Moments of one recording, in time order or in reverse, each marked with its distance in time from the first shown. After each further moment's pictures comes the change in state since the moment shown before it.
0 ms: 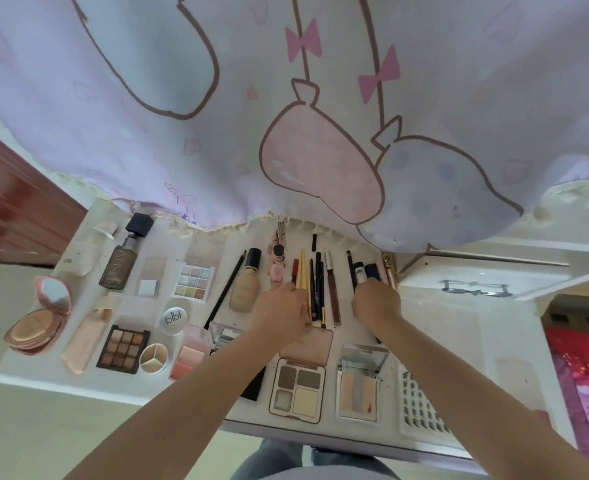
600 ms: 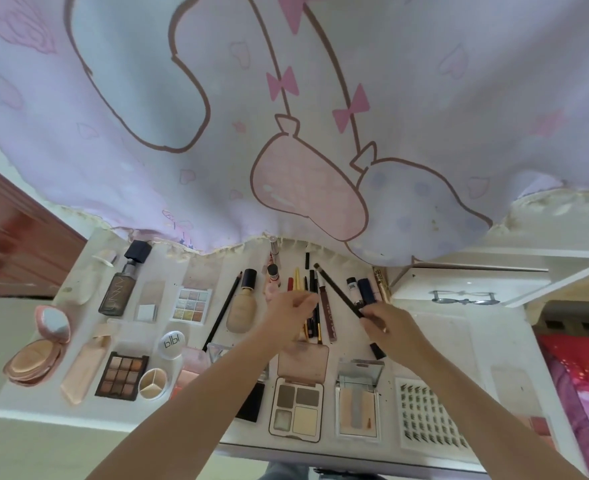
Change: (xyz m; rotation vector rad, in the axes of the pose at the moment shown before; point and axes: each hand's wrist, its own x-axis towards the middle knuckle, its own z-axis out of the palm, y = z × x) left_hand 0.005 0.022 -0.020 -0.890 -0.098 -0.268; right_hand -0.059 0.028 -0.033 0.686 0.022 -0.143
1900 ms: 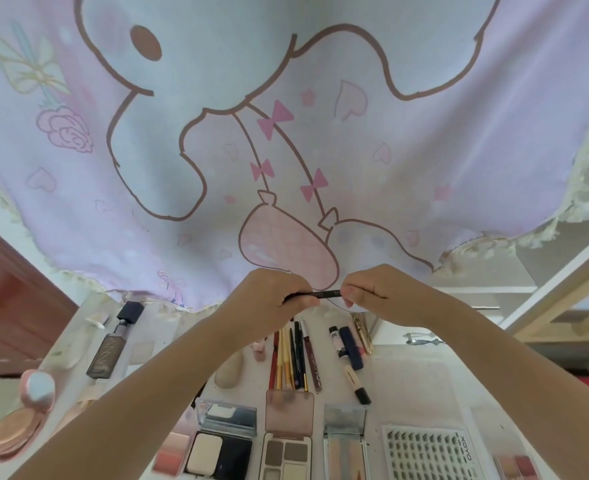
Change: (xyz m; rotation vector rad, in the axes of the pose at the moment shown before) left_hand -0.075 0.111 -0.059 0.686 0.194 0.772; right_hand -0.024 -0.099 -0.118 -0.320 -0.033 -0.474
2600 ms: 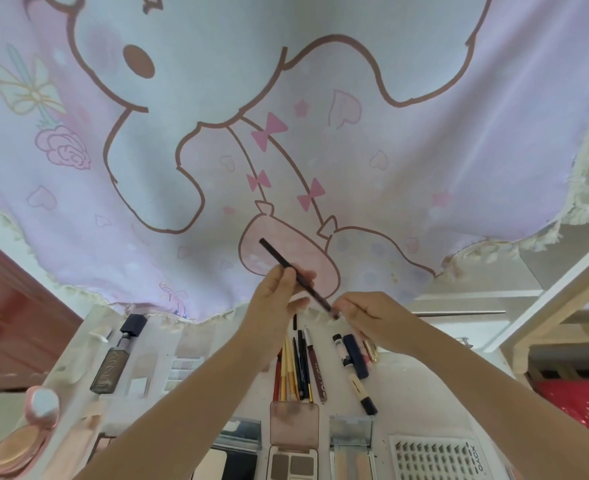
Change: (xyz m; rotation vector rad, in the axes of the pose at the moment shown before) left_hand 0.016 0.007 0.031 -1.262 0.311 -0.484; right_hand 0.000 0.006 0.031 0.295 0.104 0.152
